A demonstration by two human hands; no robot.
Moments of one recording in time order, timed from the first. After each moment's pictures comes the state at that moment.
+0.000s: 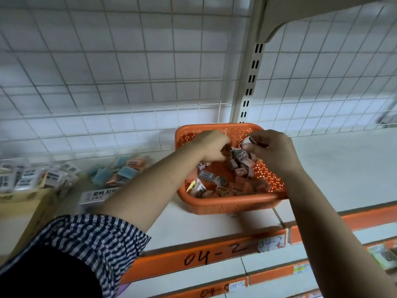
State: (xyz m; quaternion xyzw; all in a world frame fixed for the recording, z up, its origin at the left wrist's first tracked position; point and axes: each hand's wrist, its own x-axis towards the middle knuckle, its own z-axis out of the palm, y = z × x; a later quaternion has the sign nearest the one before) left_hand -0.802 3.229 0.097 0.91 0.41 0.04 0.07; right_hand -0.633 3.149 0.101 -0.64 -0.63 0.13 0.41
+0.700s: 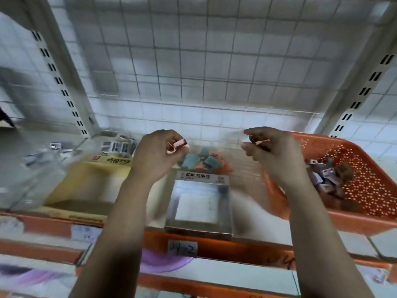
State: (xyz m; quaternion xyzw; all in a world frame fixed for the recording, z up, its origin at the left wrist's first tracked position) left_hand -1.084 3.104 0.093 0.66 0.62 0.42 0.07; right_hand -0.825 3.136 0.113 -0.47 -0.70 0.27 0.47
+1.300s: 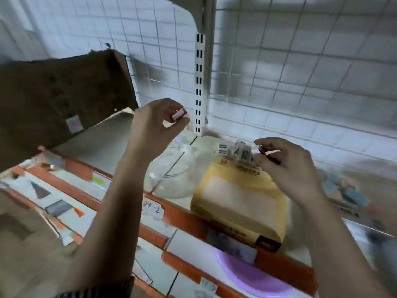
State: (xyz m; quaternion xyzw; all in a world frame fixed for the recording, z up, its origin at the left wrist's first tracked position) left_hand -1.353 3.014 0.132 0.56 0.67 0.48 -0.08; right_hand -1.092 3.105 0.100 -0.38 -0.77 0.33 0.38
